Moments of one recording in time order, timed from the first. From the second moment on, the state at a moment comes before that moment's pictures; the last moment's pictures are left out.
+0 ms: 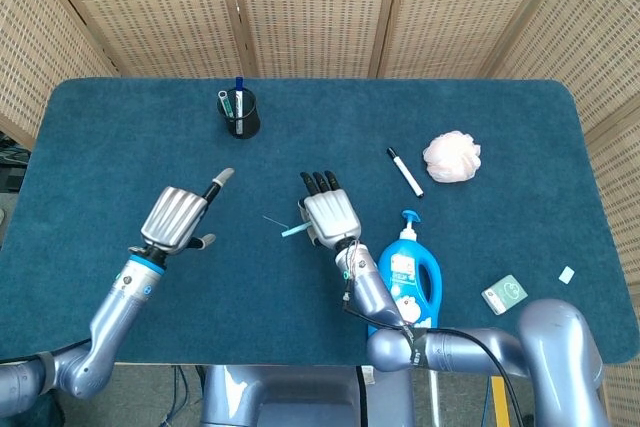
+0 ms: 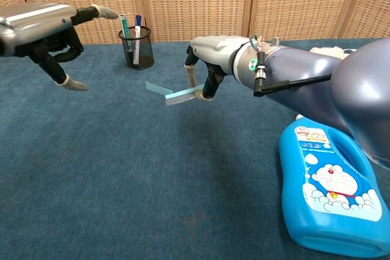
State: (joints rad) left arm -0.60 -1.40 -0.26 -1.70 1.22 1.05 0.54; right arm 1.09 -1.76 0.34 -1.53 -0.57 1.10 -0.78
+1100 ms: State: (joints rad) left arm -0.76 -1.66 -0.25 -1.46 1.16 1.01 0.41; right arm 1.10 -1.76 0.33 -1.56 -0.56 1.14 -0.79
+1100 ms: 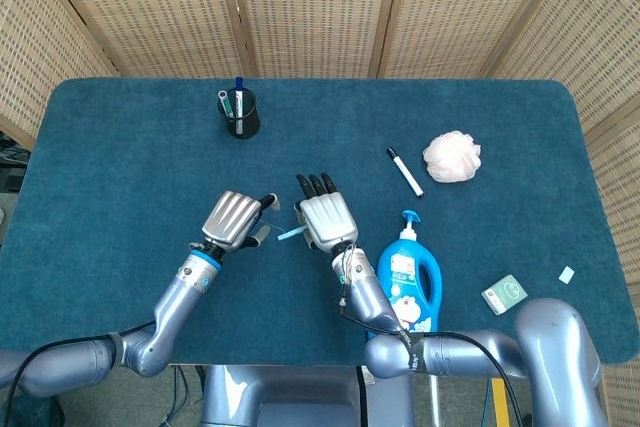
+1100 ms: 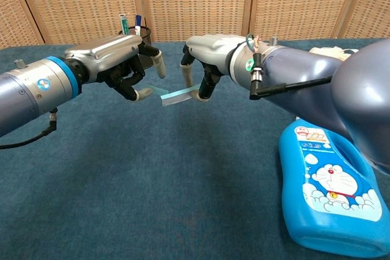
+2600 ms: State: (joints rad) left arm -0.71 -1.64 -0.21 -1.30 1.15 1.05 0.28; right arm 1.06 -1.70 0.30 -1.54 -0.57 1.12 -0.76
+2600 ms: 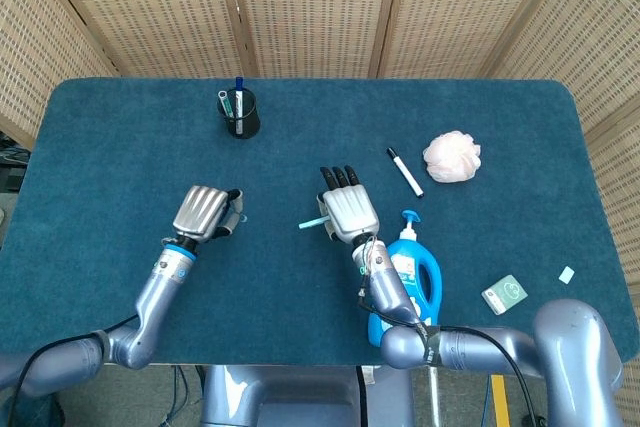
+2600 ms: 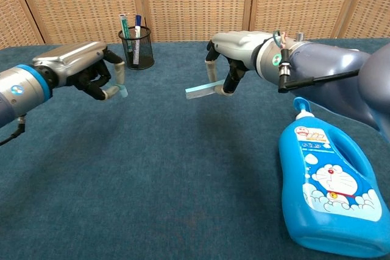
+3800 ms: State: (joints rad) left arm -0.42 -1.20 -0.14 -1.61 1.17 1.29 0.23; right arm 0.85 -1.55 0.19 -1.58 -1.02 1.31 -0.54
